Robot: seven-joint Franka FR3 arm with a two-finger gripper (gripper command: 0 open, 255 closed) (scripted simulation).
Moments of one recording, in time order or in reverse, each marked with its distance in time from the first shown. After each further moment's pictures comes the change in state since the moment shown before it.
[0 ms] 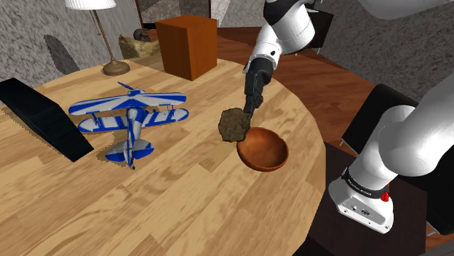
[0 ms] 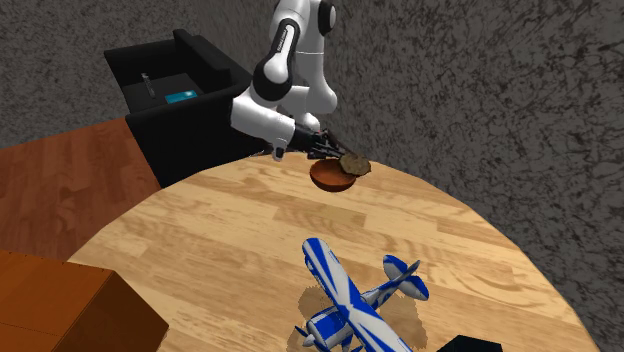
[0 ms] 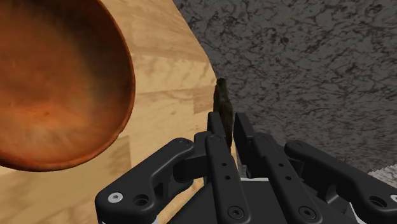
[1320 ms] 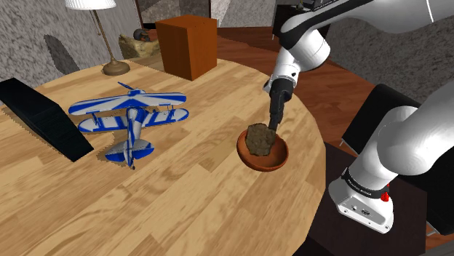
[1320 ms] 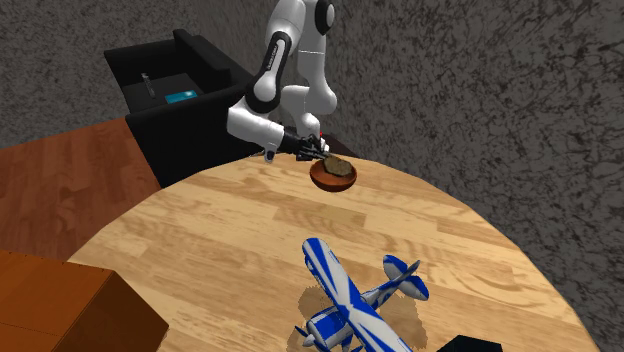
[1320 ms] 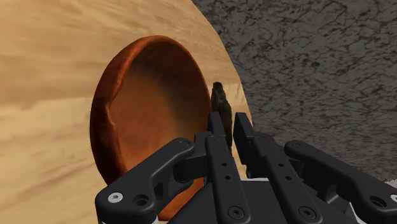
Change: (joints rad) arm -0.073 -0.068 -0.084 -0.227 -0.116 0.002 -0.190
